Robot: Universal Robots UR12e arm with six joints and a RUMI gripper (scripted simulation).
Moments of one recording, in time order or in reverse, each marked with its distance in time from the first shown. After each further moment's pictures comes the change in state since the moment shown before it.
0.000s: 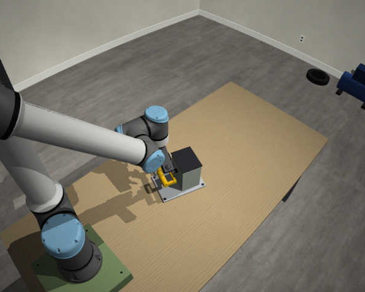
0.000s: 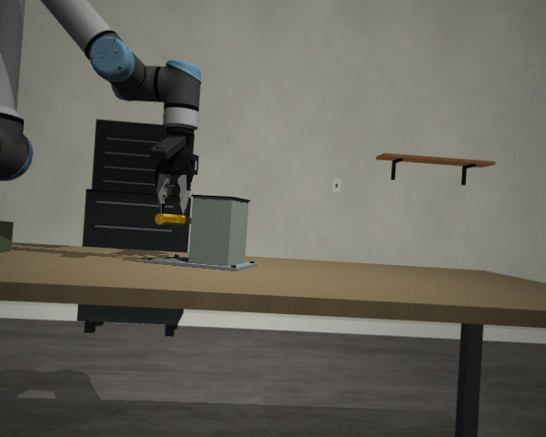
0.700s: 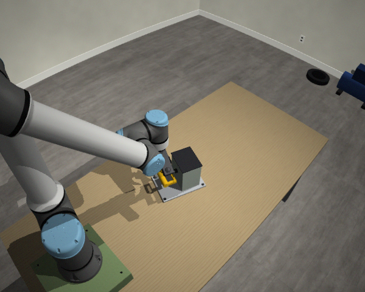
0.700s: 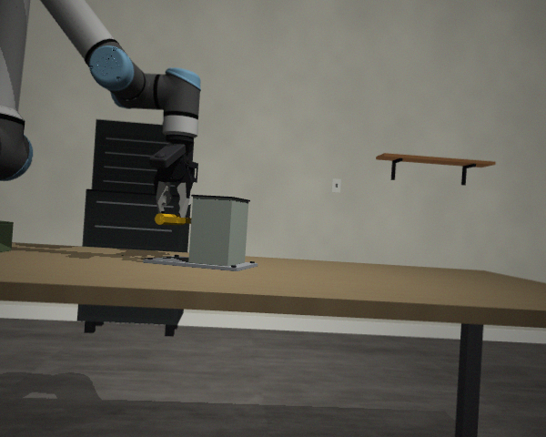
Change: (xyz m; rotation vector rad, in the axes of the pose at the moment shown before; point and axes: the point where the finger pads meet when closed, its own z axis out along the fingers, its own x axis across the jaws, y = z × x) arm 0.000 0.000 0.020 0.000 0.000 0.000
